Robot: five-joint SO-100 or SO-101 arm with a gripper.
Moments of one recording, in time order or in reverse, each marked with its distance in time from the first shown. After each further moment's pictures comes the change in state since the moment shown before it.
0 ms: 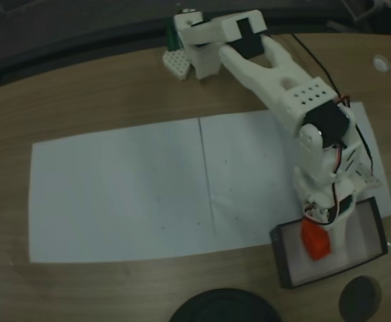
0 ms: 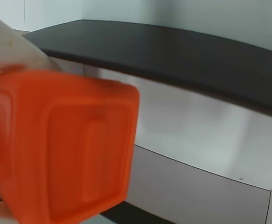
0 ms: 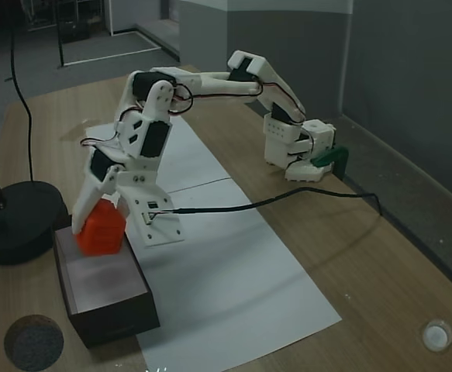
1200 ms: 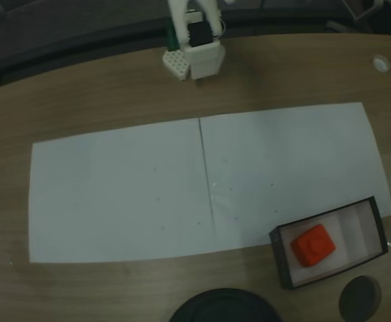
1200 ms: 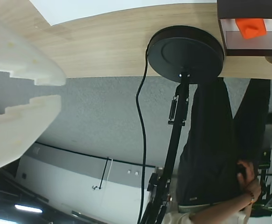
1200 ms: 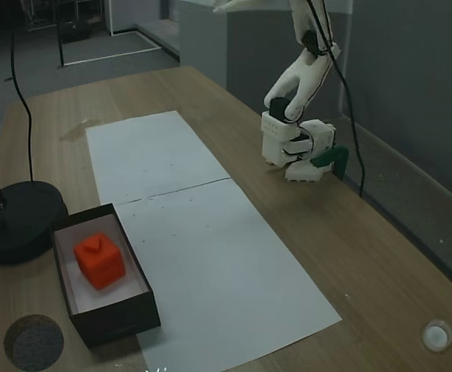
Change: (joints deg) arm 11.2 91.9 31.8 23.4 1.2
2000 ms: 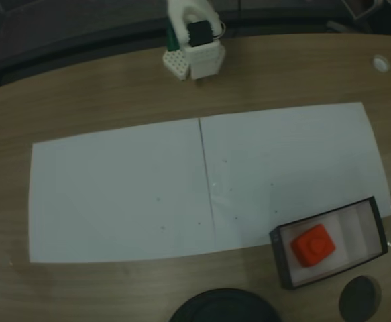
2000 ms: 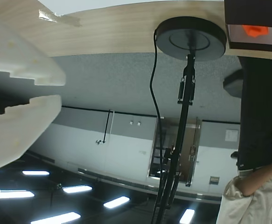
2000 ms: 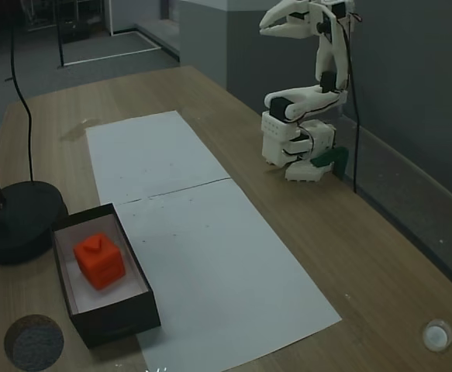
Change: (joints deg) arm -0.1 42.5 30.2 0.0 -4.1
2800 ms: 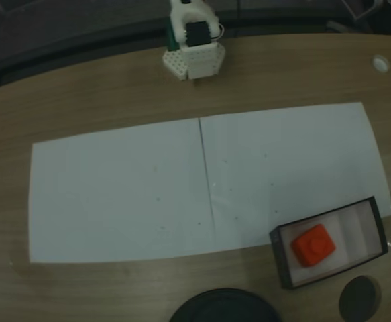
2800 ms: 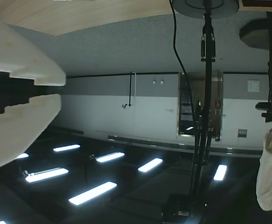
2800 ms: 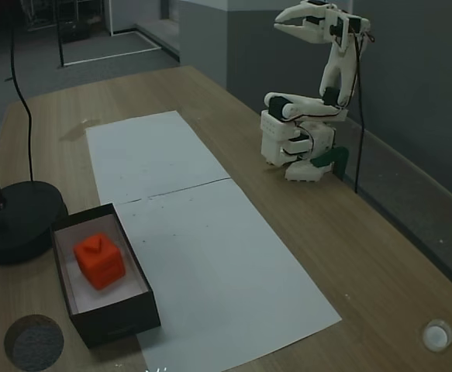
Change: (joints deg) arm 6.1 12.8 0.1 0.0 0.0
